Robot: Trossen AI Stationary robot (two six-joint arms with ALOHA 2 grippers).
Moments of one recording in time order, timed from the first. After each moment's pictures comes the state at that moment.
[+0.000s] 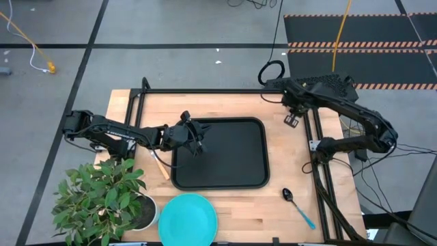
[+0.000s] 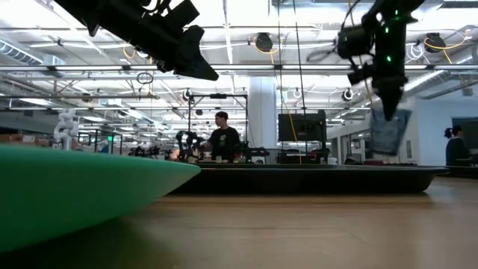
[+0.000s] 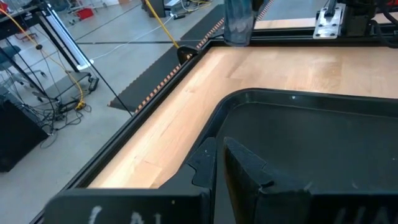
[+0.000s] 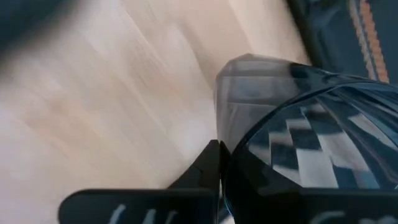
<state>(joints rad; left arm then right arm) -0.03 1.39 0.74 0.26 -0.55 0.03 -0.74 1.20 0.98 -1.18 0.27 -0.18</state>
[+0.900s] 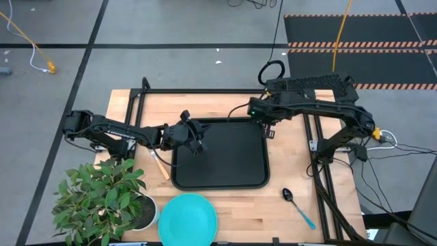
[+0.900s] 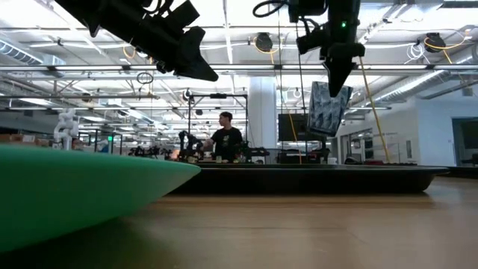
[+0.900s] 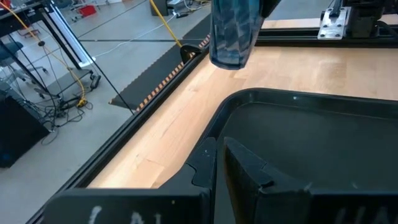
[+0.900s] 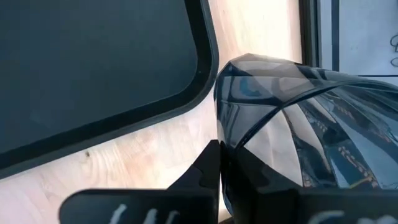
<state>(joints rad) -0.02 1.39 0.74 0.26 -0.55 0.01 -0.26 1.52 1.36 -1.29 0.34 -0.07</state>
